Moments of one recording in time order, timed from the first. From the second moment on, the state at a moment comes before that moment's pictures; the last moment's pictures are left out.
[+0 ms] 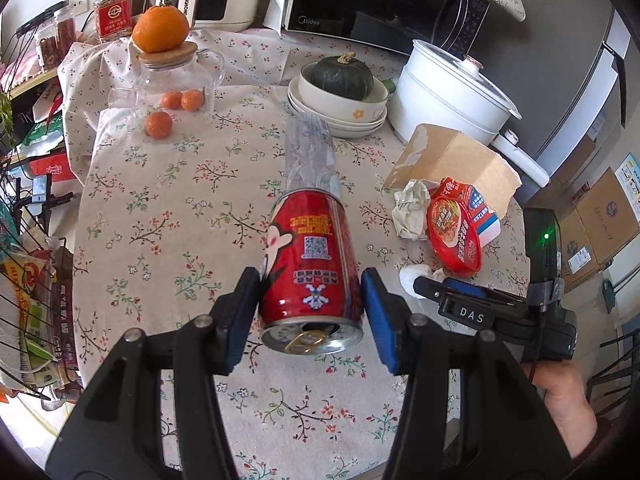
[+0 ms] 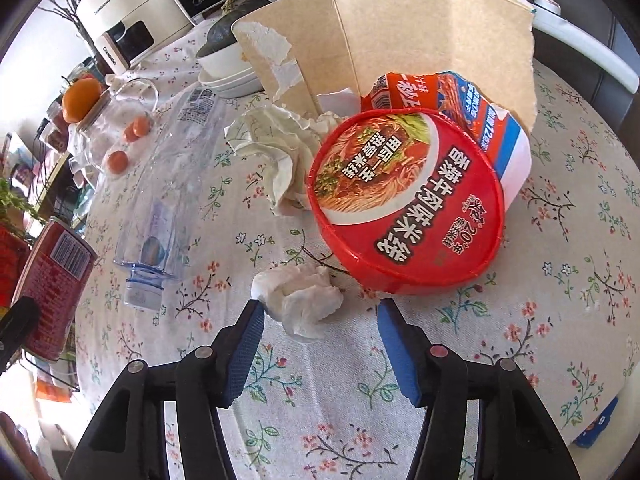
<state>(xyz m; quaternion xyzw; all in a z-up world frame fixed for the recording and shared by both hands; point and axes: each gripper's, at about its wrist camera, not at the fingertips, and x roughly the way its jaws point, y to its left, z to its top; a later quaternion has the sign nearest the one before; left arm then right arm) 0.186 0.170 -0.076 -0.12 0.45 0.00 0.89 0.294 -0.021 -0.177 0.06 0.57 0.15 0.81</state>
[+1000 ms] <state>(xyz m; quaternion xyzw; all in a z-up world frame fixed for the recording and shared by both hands) 0.175 0.105 -0.067 -0.07 0.44 -0.05 0.89 0.256 -0.104 -0.123 0.05 0.55 0.13 0.82</state>
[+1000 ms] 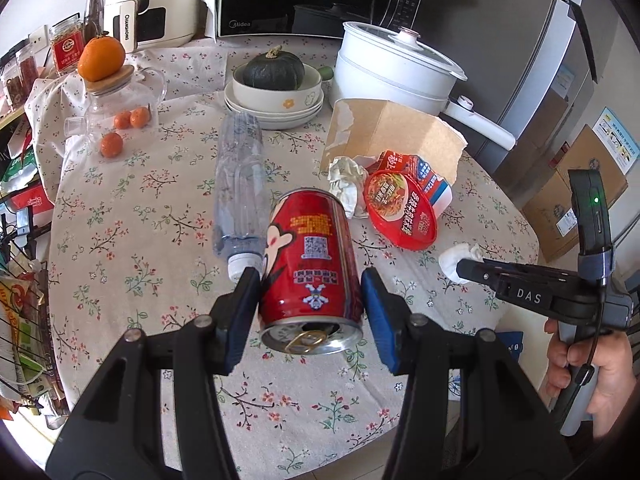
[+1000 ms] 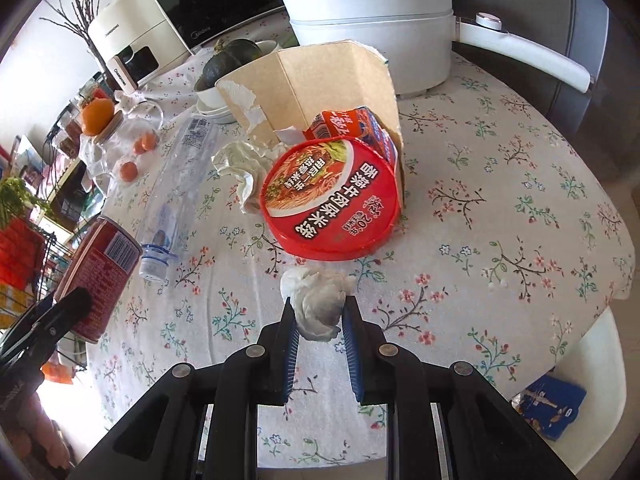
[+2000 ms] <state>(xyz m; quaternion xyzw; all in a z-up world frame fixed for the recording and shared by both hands) 0.166 -0.057 -0.078 -0.01 0.45 -0.18 0.87 0.202 -0.273 -0.110 0.07 0.55 0.02 0.83</state>
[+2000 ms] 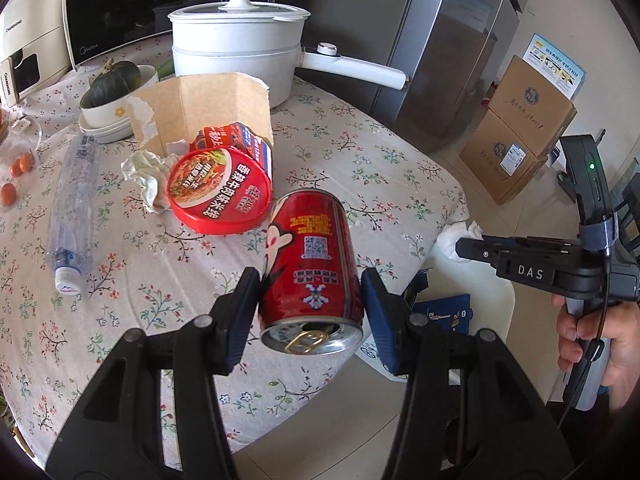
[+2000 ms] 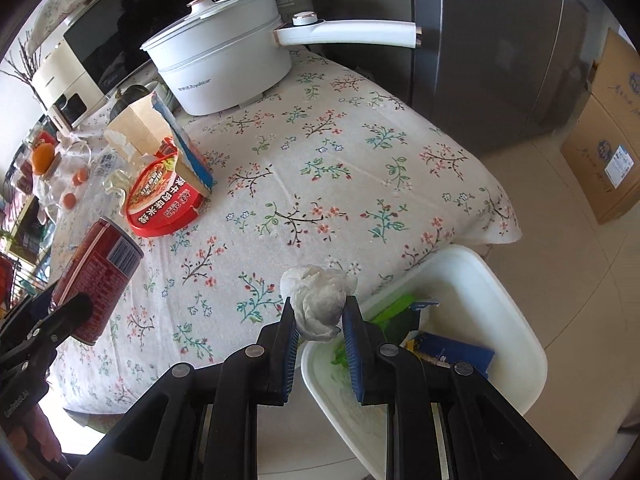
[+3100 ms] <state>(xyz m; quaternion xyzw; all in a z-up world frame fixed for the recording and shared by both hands) 0.139 -0.212 -0.137 0.11 0.46 -0.30 0.83 0.157 -0.383 -0.126 0.10 0.57 -0.06 0.81</state>
